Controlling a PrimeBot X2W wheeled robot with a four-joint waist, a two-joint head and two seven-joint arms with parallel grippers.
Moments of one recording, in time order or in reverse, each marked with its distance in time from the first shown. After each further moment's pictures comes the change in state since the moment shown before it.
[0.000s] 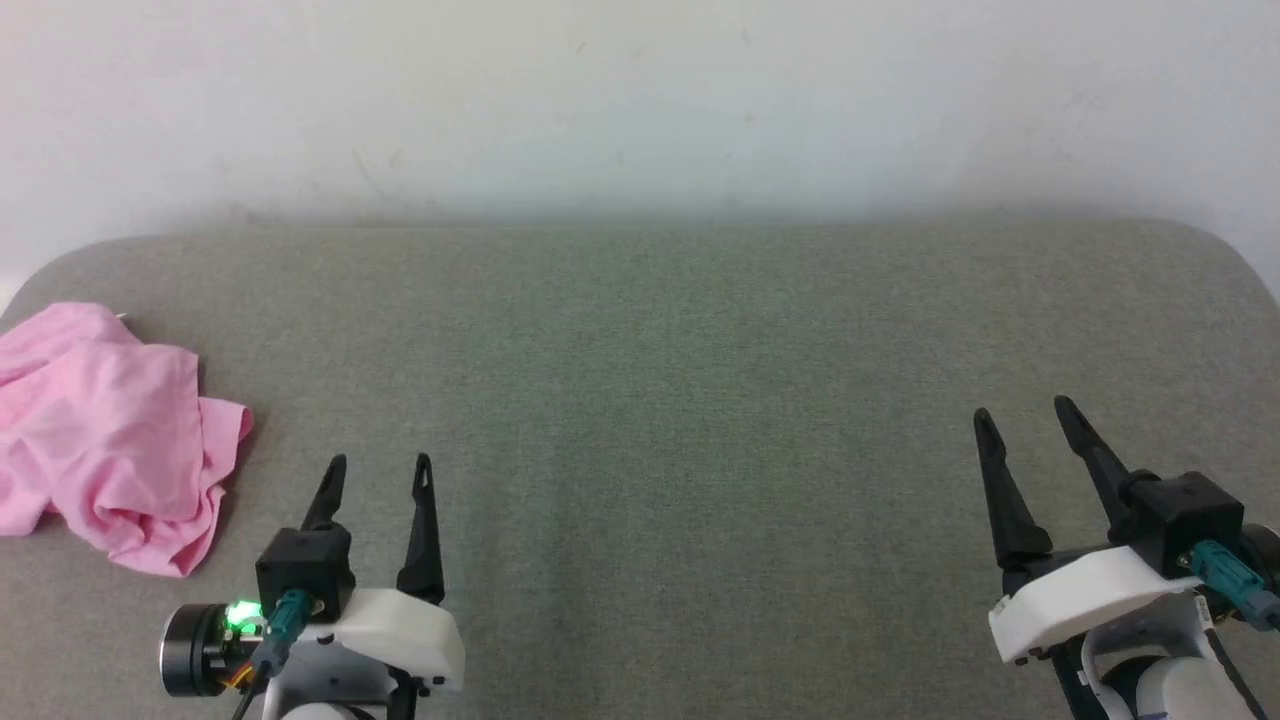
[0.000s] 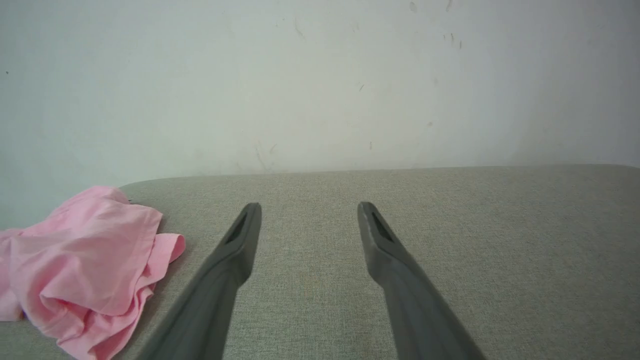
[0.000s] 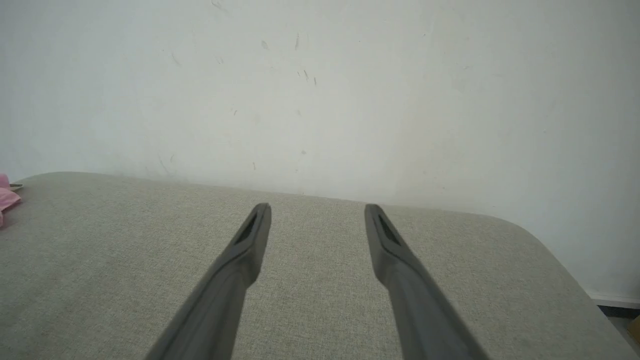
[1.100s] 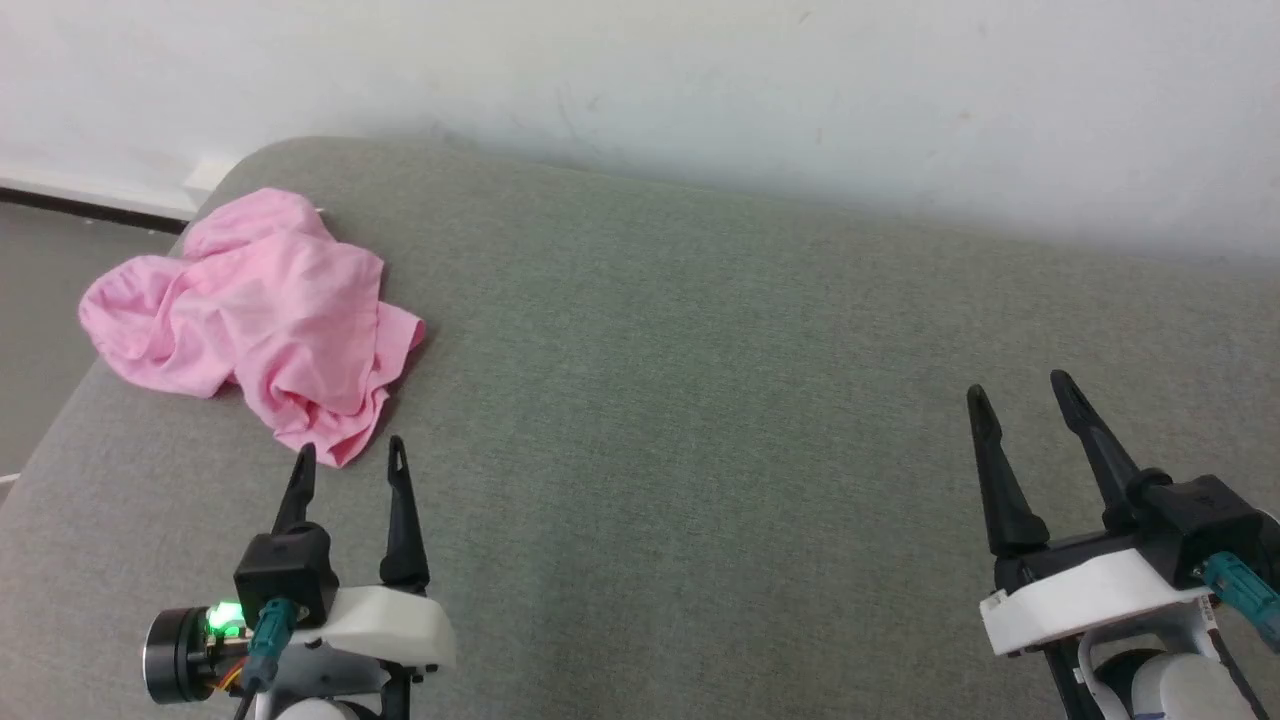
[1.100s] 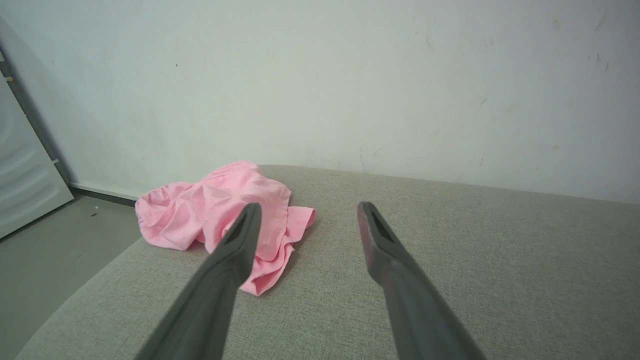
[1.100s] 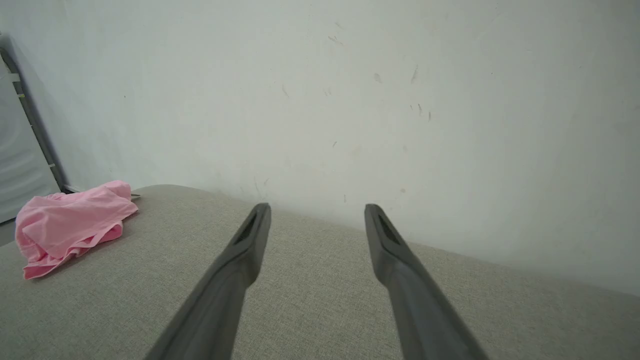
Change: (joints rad) left arm -0.004 0.000 -0.001 -0.014 -0.009 0.082 -0.066; right arm 0.000 0.000 0.030 -0.053 0.024 0.000 -0.067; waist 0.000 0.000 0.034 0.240
